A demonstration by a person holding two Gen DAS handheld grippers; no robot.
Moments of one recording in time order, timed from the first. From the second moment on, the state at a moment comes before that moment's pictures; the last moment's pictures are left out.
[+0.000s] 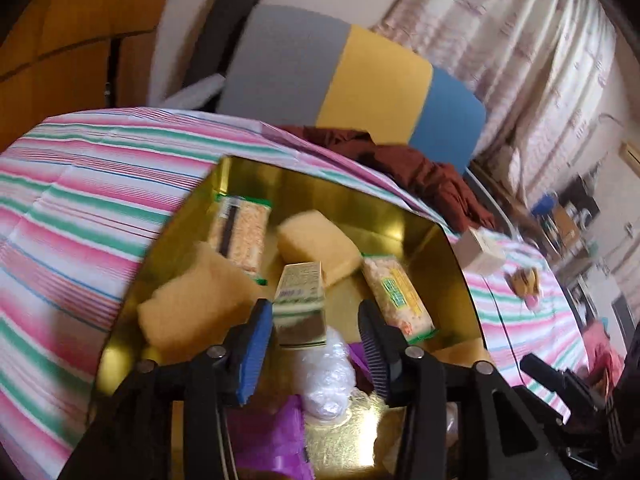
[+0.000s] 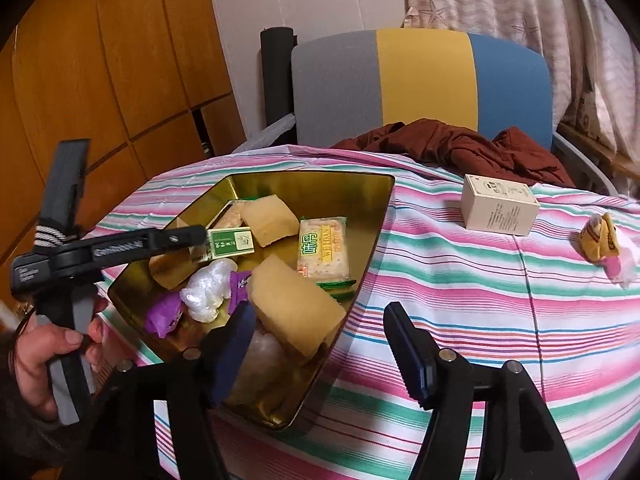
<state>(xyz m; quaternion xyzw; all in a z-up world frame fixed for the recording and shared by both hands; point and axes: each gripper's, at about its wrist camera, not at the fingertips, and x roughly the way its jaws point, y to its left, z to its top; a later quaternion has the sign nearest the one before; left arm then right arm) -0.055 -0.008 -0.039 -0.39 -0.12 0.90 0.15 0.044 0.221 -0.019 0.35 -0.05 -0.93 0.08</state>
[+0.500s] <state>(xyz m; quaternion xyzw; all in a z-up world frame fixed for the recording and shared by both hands) -0.039 -0.008 -0.029 -0.38 -0.17 0.90 0.15 0.048 0.238 -0.019 0.34 -0.07 -0.94 0.06</state>
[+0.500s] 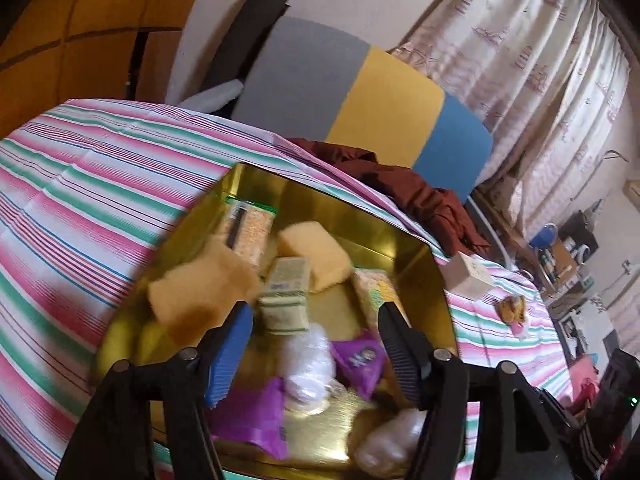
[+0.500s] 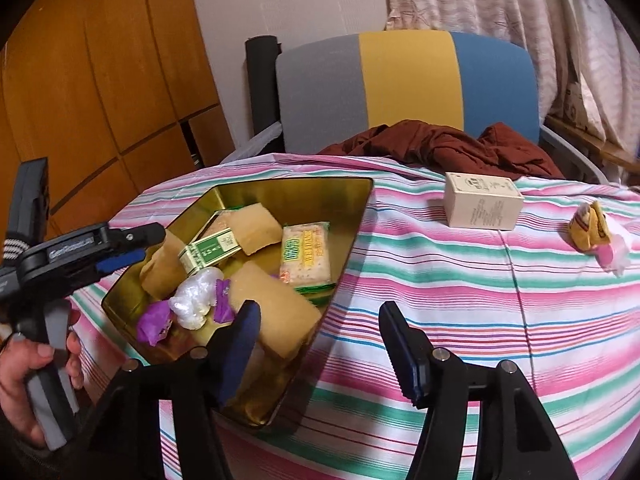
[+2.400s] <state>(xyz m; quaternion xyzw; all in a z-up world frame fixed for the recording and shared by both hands) 0.012 0.292 -0.074 -0.51 0.06 0.76 0.39 -0.027 0.627 -0.070 0.38 -0.08 -0.91 -0.14</state>
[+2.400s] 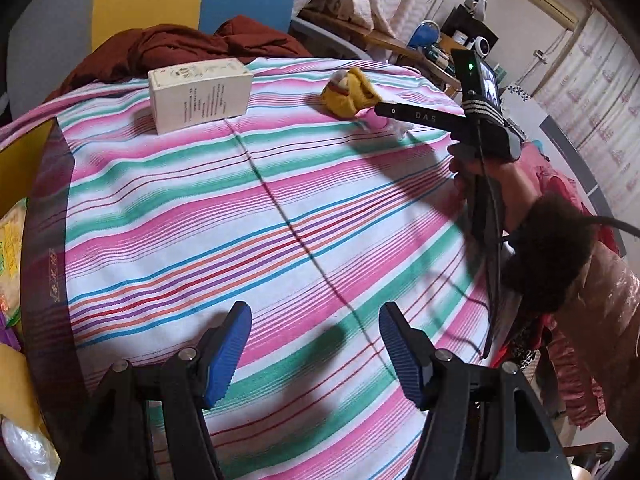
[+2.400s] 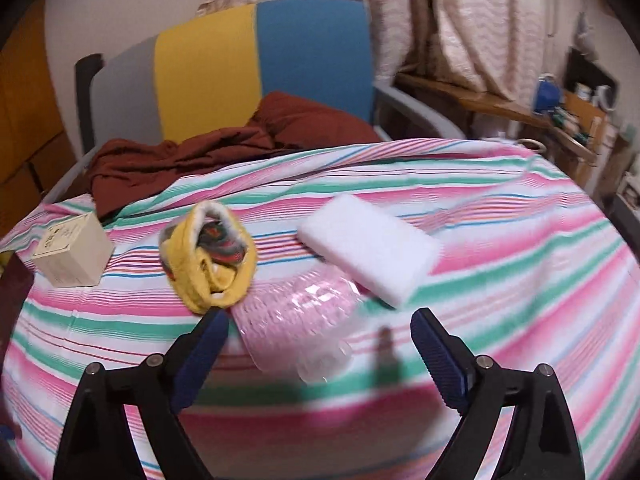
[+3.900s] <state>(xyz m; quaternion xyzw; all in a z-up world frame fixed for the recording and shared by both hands) -0.114 0.496 -0.108 -0.50 -0.01 0.74 0.45 0.042 0.600 -0.089 0.38 -0.10 -0.90 -0.18</state>
